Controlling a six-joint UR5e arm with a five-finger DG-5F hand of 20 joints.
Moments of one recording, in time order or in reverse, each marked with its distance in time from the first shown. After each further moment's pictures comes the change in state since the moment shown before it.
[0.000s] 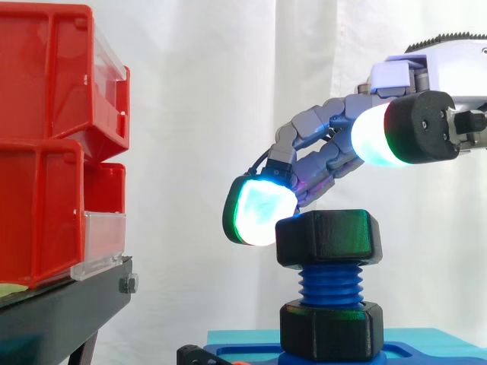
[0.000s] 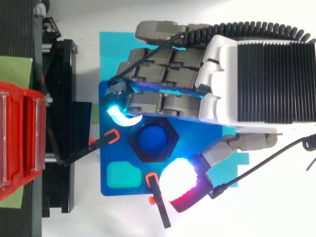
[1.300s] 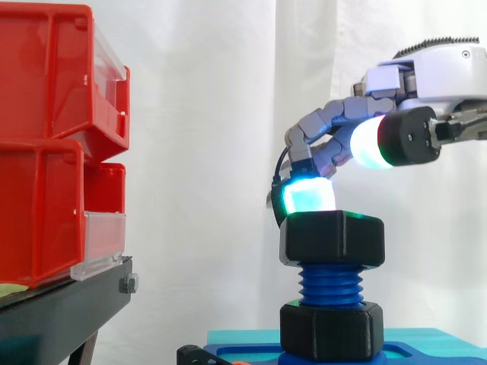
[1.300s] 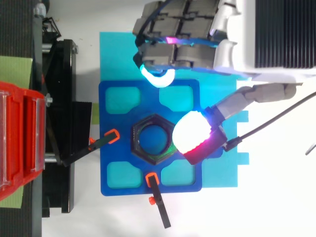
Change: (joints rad) arm -0.085 0.001 0.085 -0.138 -0.099 -0.092
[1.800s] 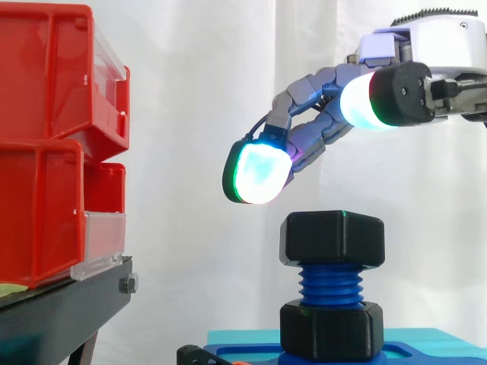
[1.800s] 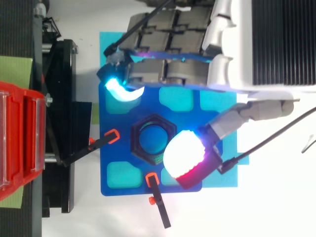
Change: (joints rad) arm 0.027 -0.006 0.015 0.041 -0.002 0.046
